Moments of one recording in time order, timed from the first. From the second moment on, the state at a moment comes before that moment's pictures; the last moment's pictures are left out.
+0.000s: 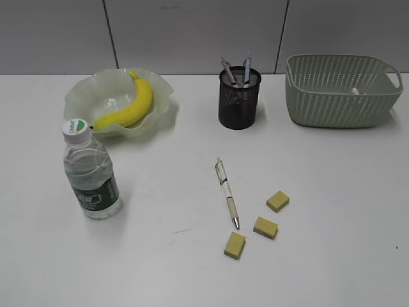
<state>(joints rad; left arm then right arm) -0.72 0.04 -0.54 0.16 1.07 -0.22 0.44 0.27 -0.54 -0.12 0.94 0.11</state>
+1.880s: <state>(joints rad) -0.36 -0.01 -0.54 0.16 1.06 -0.22 0.46 1.81 -1.20 -0.07 -0.60 0.08</state>
